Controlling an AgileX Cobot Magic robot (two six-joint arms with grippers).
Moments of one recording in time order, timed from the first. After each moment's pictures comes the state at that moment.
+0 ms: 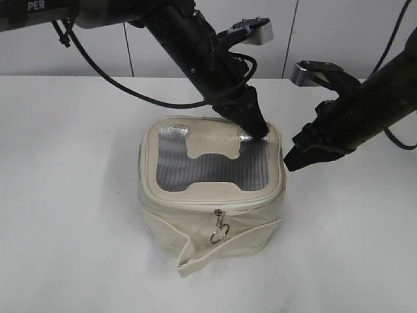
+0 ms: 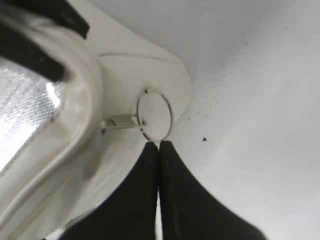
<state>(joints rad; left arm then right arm) -0.62 2.26 -1.99 -0.66 1.20 0.77 0.26 1.79 -1.04 0.72 0.71 -0.83</state>
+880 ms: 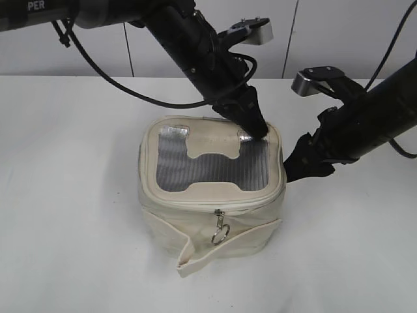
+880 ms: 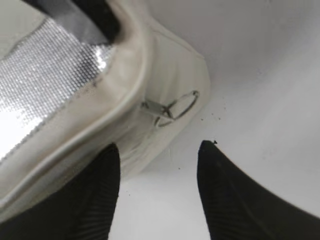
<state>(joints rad) -0.62 2.26 -1.99 -0.66 1.20 0.75 0.26 1.74 -0.98 0.73 0.69 -0.95</state>
